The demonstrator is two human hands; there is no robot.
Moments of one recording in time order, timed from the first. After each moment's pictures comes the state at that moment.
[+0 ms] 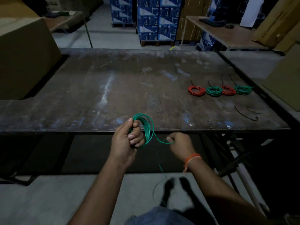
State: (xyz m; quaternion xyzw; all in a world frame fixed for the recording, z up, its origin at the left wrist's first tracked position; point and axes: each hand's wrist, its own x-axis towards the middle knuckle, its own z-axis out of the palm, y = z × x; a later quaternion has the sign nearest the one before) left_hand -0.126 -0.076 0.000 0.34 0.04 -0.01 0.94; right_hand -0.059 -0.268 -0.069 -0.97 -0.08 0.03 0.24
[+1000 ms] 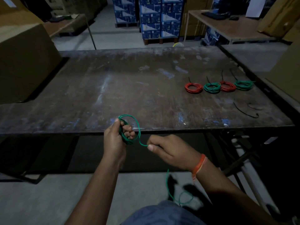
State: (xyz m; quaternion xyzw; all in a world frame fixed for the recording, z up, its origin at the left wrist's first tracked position) left_hand -0.104 -0.104 -0.013 0.44 0.19 0.15 0.87; right_hand -0.089 -0.299 -0.008 -0.84 -0.46 0.03 0.30
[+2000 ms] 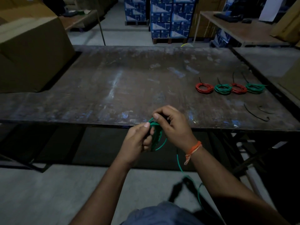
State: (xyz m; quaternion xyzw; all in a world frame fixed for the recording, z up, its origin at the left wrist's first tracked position) left_hand -0.150 -0.104 -0.007 0.58 0.00 0.00 0.81; right_hand -0.071 -0.246 0.005 -0.80 -0.32 -0.10 0.51
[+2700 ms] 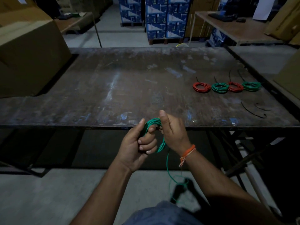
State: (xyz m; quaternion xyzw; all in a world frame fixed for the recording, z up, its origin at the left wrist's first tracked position) left_hand -0.154 -0.104 0.002 0.30 -0.05 -0.17 0.94; right_hand -0.086 -0.237 -0.007 -0.81 -0.22 -0.11 0.54
